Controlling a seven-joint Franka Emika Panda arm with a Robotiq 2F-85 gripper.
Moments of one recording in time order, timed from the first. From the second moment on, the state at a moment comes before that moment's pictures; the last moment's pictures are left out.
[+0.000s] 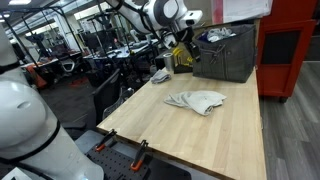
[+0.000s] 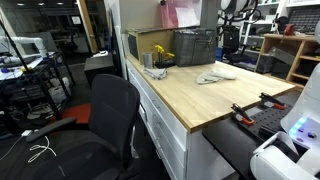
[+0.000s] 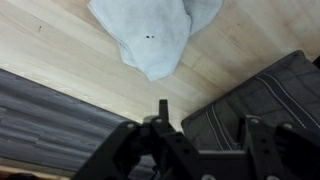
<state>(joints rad) -0.13 0.16 -0.22 -2.18 -0.09 2.71 0.65</state>
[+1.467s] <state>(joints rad) -0.13 0.41 -0.02 -2.27 1.06 2.80 -0.03</state>
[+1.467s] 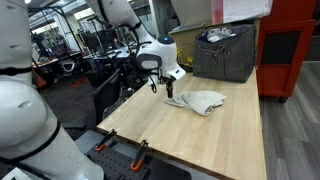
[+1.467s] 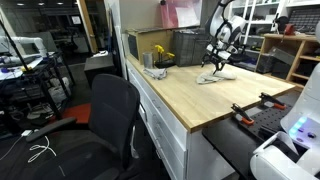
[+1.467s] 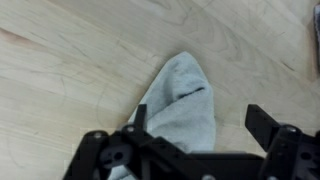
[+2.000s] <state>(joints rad) -0.16 0.61 0.00 -2.16 1.12 2.87 -0.07</state>
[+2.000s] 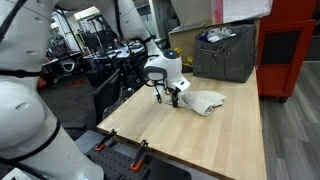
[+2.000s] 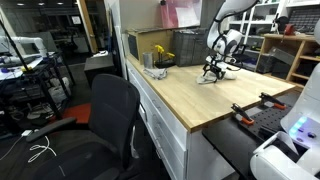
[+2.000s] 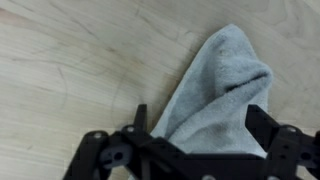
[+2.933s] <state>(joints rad) -0.21 0.62 0.02 -2.16 1.13 2.86 -0.06</state>
